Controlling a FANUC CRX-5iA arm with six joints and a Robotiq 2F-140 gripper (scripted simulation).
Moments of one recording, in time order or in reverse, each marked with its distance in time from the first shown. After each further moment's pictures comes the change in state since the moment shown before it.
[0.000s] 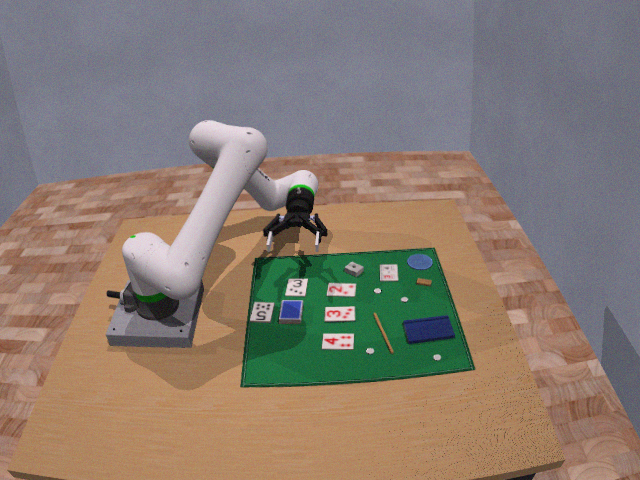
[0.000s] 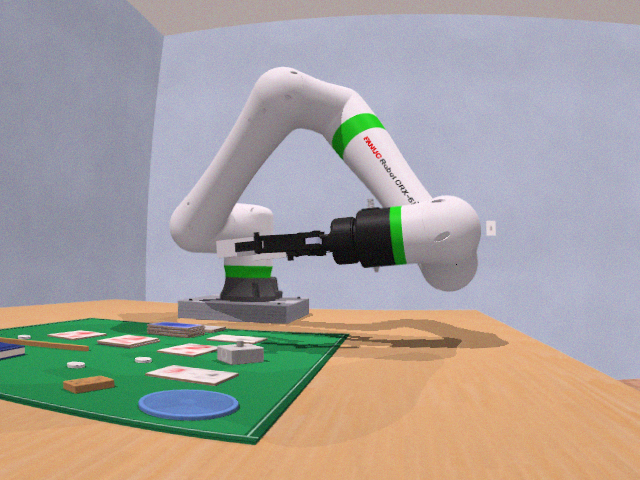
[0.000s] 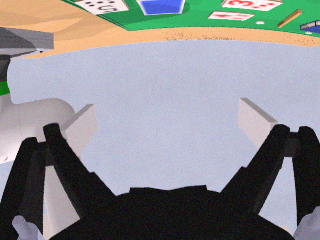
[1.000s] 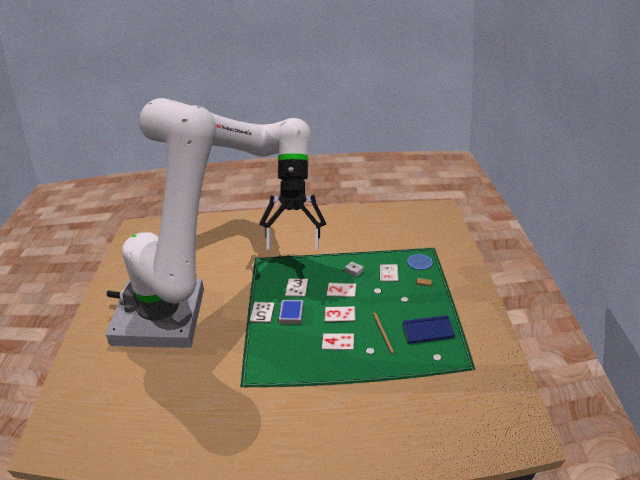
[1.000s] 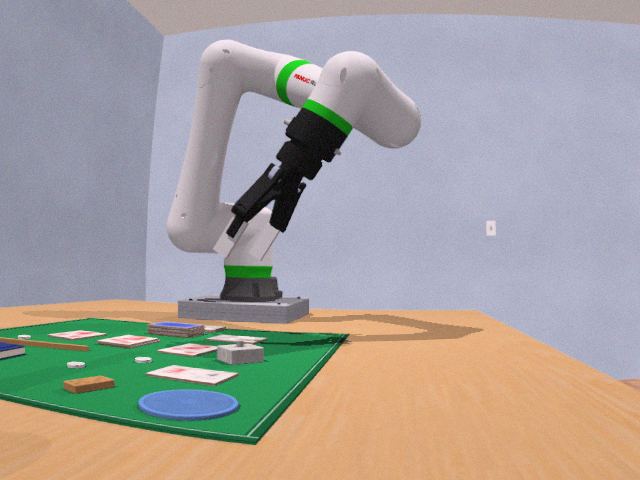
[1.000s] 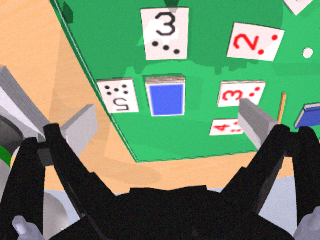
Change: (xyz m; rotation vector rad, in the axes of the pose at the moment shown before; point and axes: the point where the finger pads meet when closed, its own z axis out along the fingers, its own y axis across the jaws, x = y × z) arm 0.000 0.000 0.000 0.000 0.894 -0.001
